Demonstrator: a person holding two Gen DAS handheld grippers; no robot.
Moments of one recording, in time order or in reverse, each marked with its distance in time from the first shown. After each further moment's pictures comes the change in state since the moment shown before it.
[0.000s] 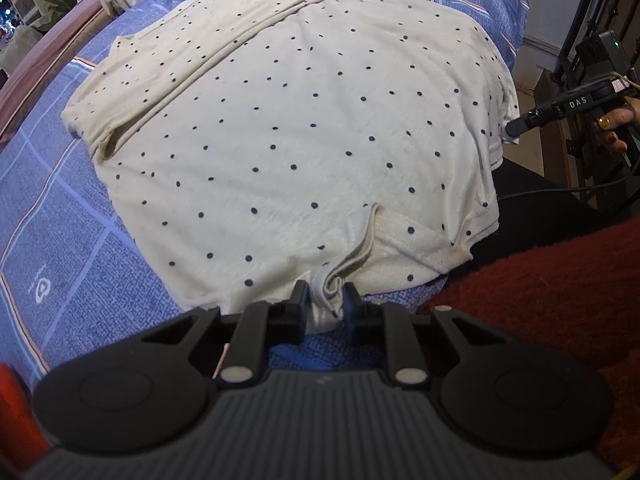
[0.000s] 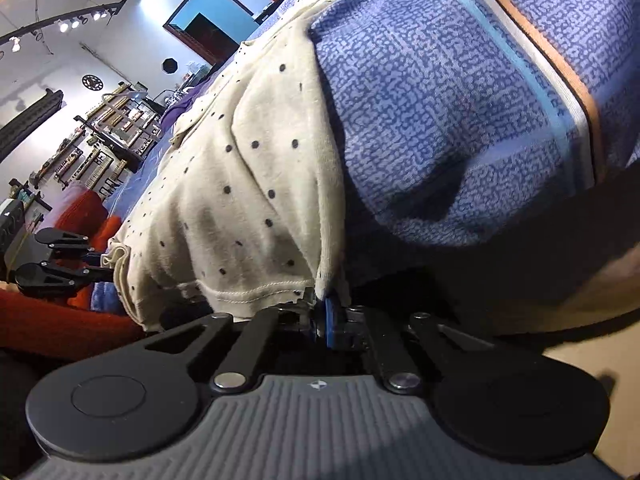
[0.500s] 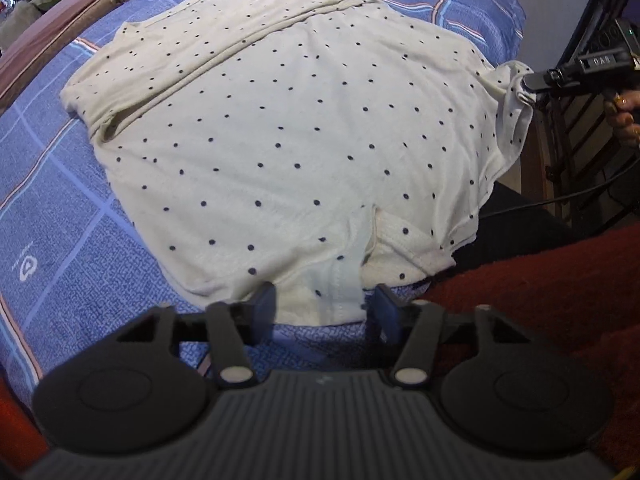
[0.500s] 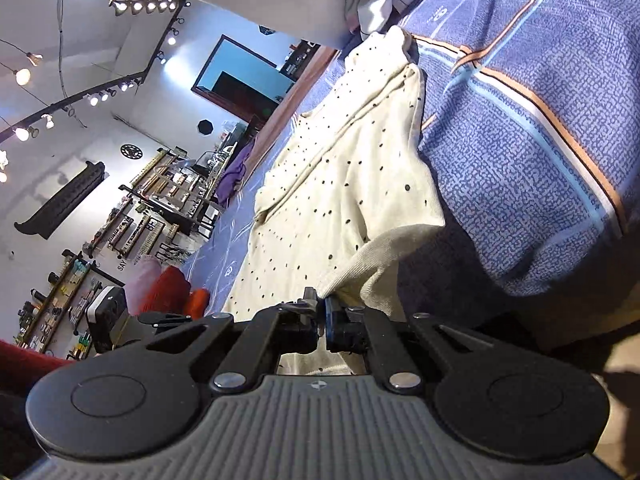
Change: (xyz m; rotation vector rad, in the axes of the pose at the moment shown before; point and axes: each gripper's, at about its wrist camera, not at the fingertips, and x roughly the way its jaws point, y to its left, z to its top) left arm -0.004 0.010 -0.011 -0.049 -0.035 -0.077; right arm -0.054 0.046 0.028 0.139 -0.119 0.167
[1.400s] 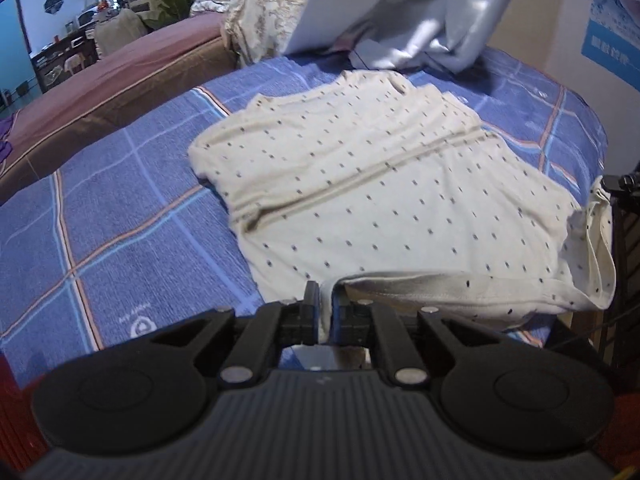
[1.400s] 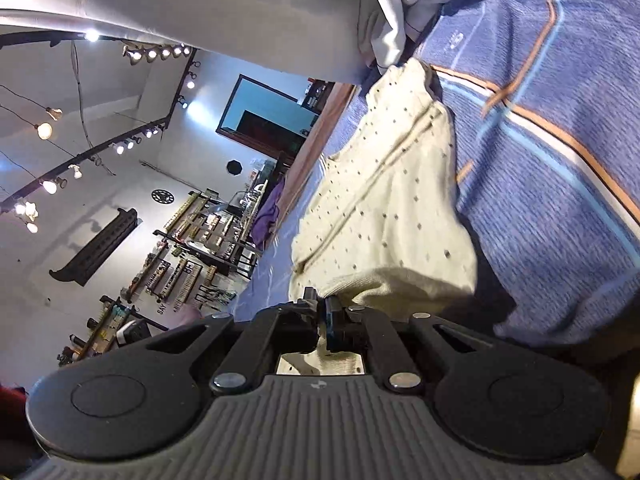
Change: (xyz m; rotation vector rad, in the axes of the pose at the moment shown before) left arm -0.054 0.104 0.053 -0.267 -0.251 0.186; right arm 0.014 0.007 0.047 0.091 -0.114 0.132
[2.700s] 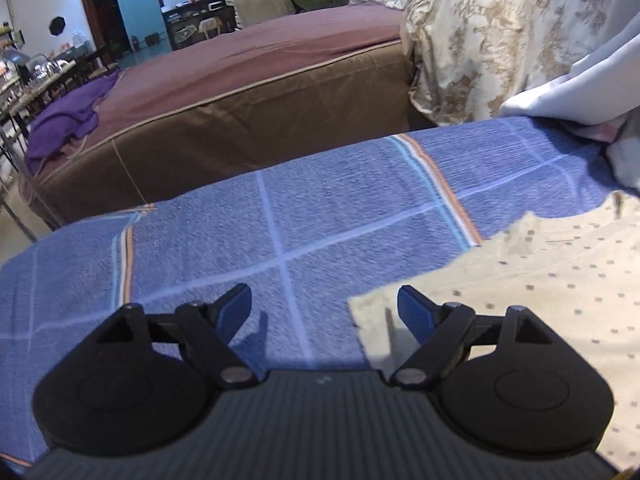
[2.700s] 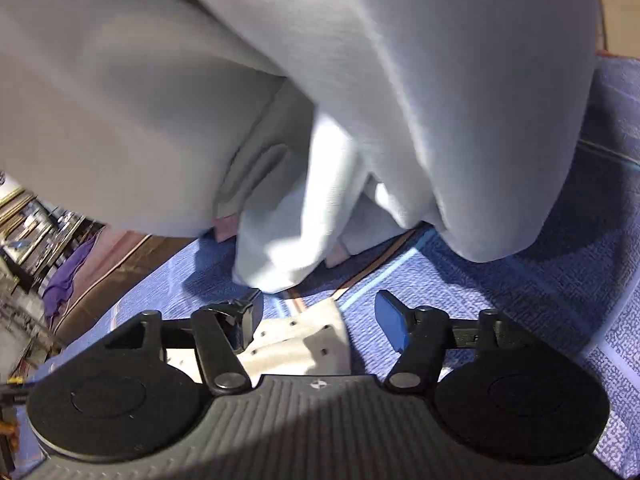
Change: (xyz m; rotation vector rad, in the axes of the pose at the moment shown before) left arm 0.186 0.172 0.143 -0.286 0.009 0.297; right arm 0.211 -0.014 0.245 -0.354 -0.154 -0.574
